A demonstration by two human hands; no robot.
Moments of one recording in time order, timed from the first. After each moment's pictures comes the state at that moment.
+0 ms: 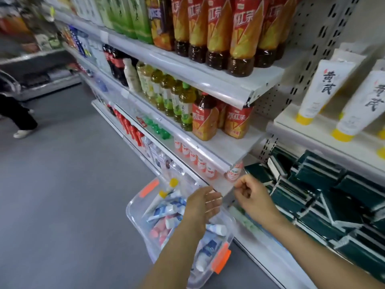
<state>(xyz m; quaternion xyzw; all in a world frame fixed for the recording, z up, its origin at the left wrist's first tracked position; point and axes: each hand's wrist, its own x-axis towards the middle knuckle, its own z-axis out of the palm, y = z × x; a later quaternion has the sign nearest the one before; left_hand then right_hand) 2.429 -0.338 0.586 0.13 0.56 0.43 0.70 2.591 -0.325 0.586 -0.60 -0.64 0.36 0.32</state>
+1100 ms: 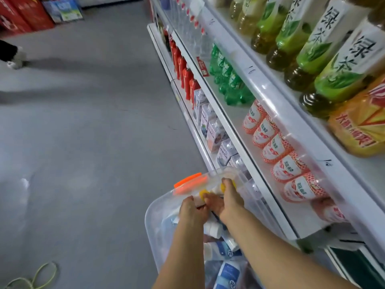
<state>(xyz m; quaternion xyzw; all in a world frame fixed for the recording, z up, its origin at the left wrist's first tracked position) 2.246 -0.178 0.274 -0.46 0.46 0.55 0.53 2.322 -0.139 0.314 -0.67 -0.07 0.69 0.26</state>
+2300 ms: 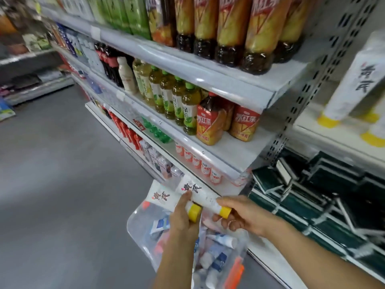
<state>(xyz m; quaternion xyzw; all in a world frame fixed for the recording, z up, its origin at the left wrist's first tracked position) 2.373 -0.295 0.539 -0.09 0.48 0.59 0.64 2.531 -0.280 0.561 -0.53 -0.36 0.74 0.21</state>
